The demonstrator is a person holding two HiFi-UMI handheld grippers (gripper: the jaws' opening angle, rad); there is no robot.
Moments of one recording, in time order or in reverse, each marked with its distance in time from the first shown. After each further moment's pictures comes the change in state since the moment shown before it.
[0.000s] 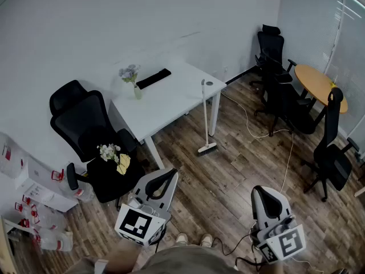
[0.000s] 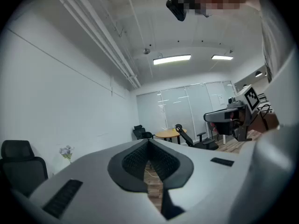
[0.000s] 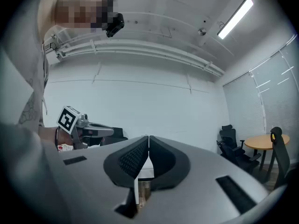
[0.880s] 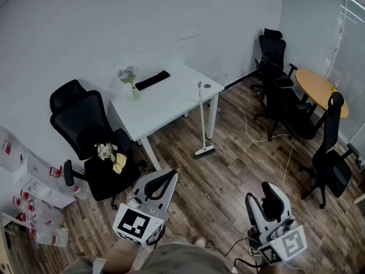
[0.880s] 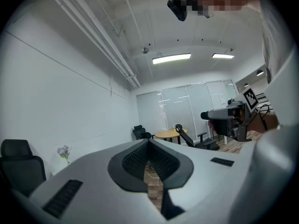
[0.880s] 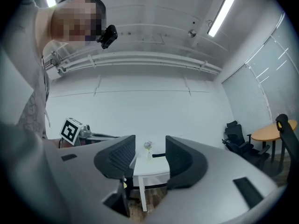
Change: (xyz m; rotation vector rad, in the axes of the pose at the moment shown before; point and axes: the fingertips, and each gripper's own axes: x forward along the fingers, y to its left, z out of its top) left arm 0.022 -0.037 0.002 0.004 0.003 0.012; right arm -0.025 -0.038 0.003 0.113 -0.094 0.050
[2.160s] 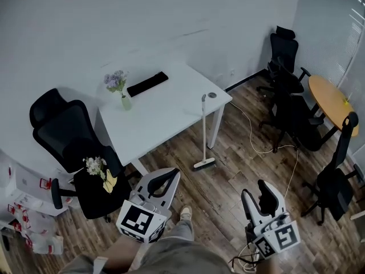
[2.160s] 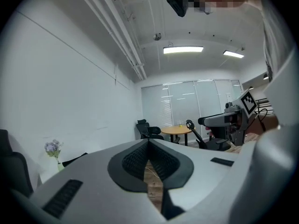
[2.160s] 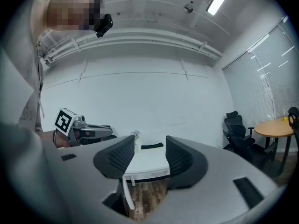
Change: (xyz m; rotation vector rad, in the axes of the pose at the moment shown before) left arm 0.189 0.135 -0.054 -0.064 0.061 0.000; right arm 0.207 -0.139 -0.071 0.015 0.150 -0.029
